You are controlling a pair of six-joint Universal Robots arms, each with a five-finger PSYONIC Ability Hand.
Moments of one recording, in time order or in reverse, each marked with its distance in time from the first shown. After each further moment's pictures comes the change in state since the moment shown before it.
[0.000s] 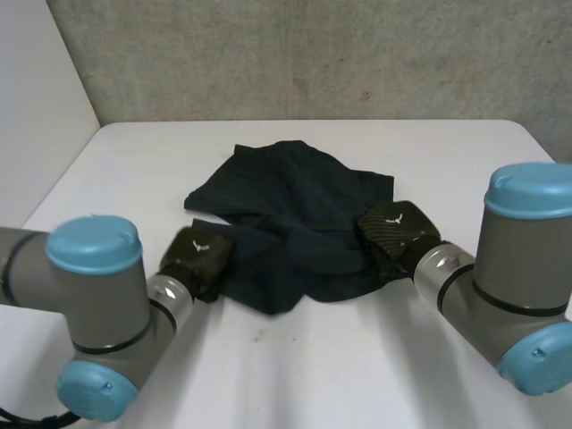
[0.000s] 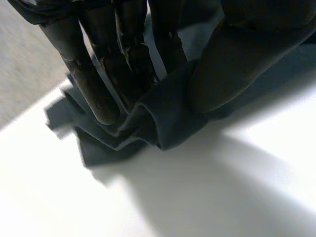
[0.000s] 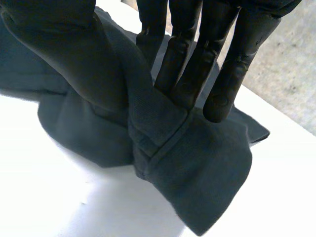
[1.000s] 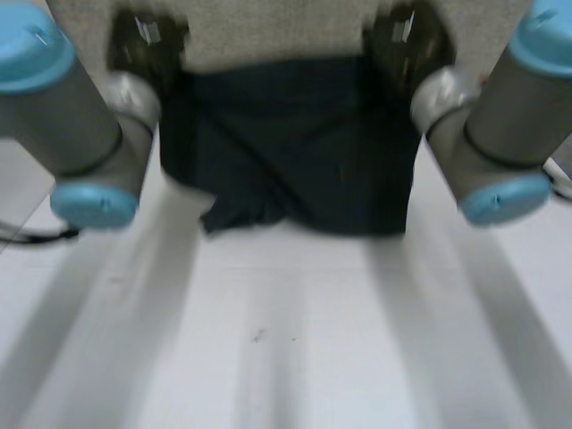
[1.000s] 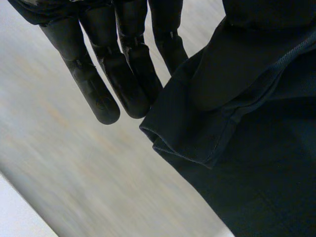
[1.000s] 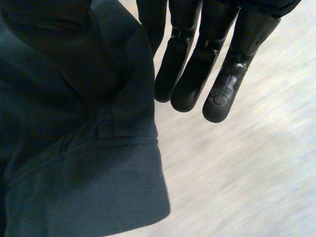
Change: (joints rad) left arm 0.057 -0.044 0.744 0.003 -0.107 0.140; right arm 0.012 0.154 -0.699 -0.165 0.085 -0.299; left_hand 0.000 0.004 0.005 0.003 0.000; right_hand 0.000 0.000 0.000 0.000 0.000
